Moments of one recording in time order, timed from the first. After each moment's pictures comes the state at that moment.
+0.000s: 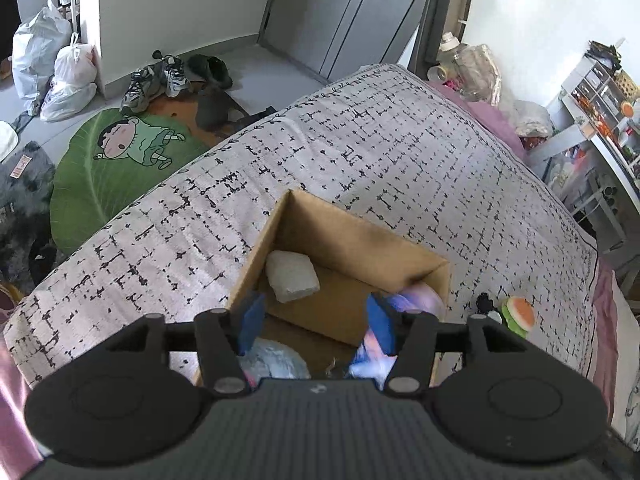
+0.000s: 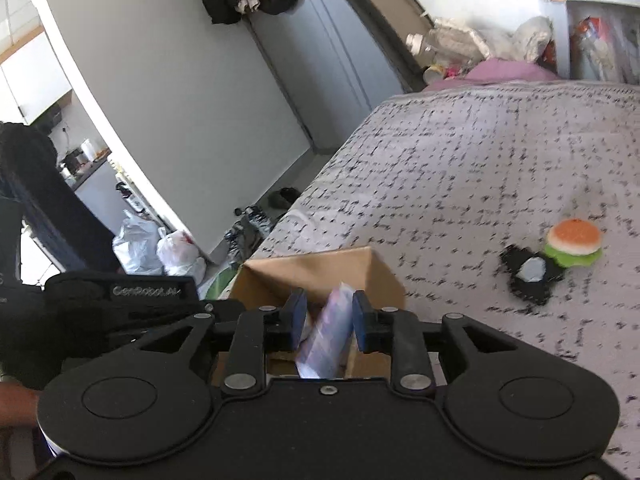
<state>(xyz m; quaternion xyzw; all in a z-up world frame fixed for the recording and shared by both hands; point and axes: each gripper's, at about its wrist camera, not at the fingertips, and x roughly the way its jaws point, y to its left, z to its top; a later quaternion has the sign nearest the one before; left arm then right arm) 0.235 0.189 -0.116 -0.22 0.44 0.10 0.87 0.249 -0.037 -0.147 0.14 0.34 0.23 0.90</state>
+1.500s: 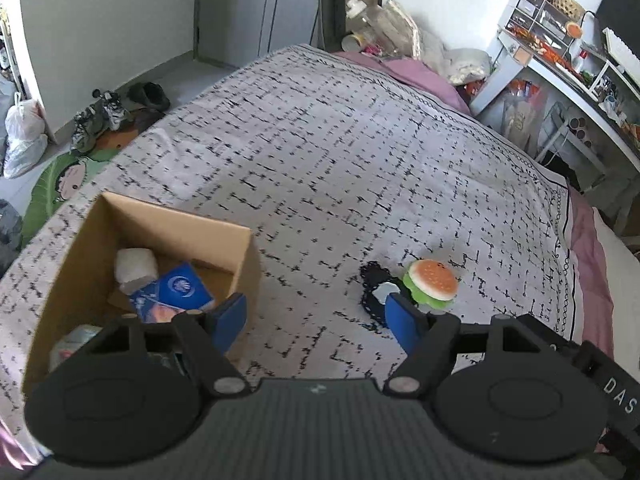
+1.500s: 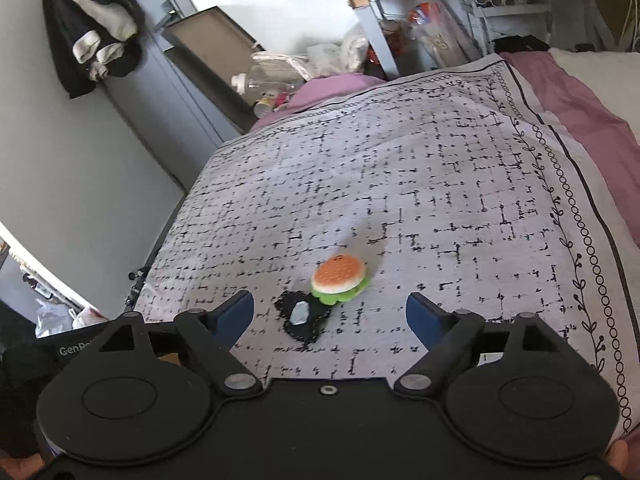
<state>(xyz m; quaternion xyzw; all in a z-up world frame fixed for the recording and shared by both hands) 0.284 0.027 -0.106 -0.14 0.45 0.06 0.88 0.282 -0.198 -0.155 0.21 0.36 0.05 0.91</state>
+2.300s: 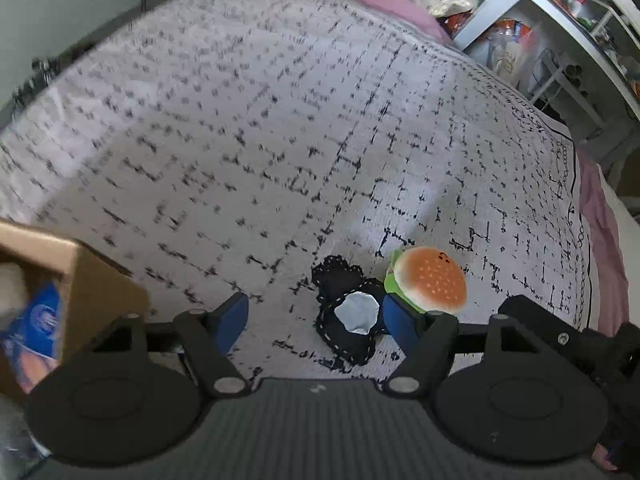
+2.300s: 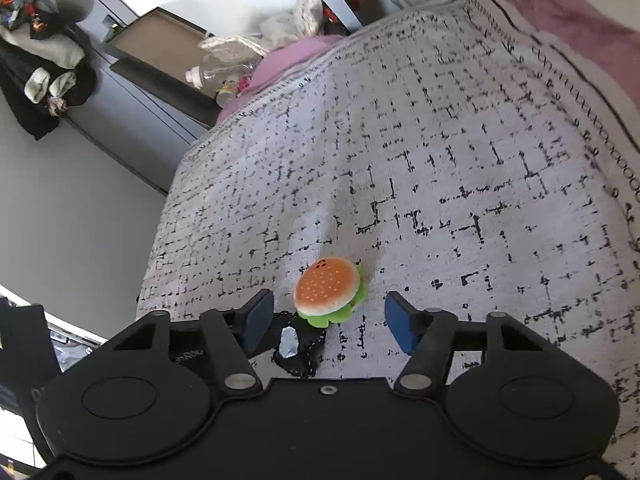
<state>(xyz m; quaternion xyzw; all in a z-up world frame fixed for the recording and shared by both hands) 0.375 -0.002 -0.197 -0.14 0.52 0.00 0.84 0.349 -0.207 -0.213 0.31 0.41 0.04 0.86</state>
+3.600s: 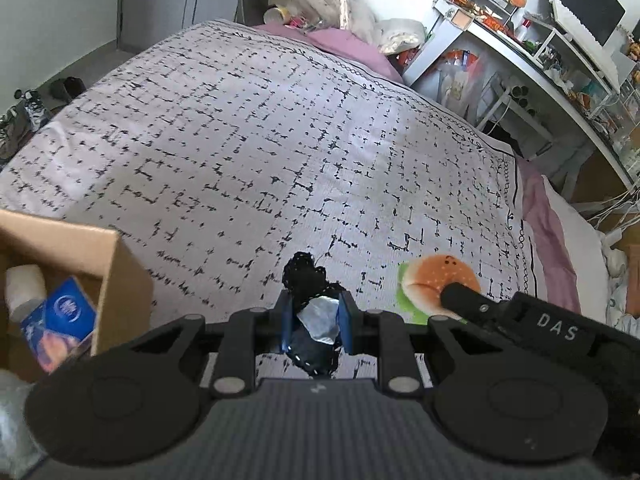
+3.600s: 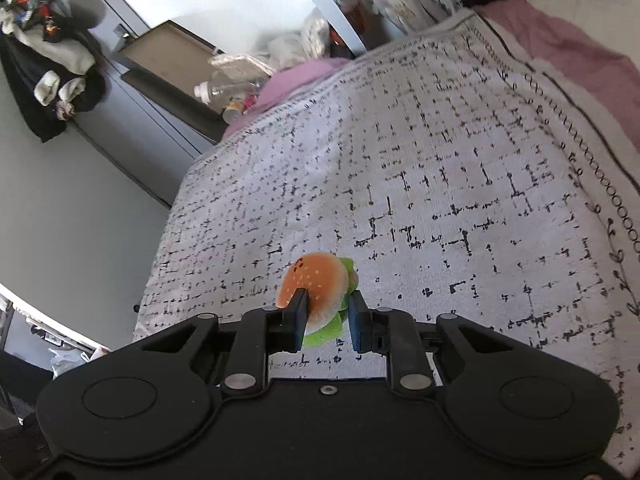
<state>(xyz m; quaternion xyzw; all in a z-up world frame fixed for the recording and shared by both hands) 0.319 -0.002 -0.142 -0.14 0.46 -0.05 0.88 0.317 -0.210 -0.186 0.29 0.37 0.04 0.88</state>
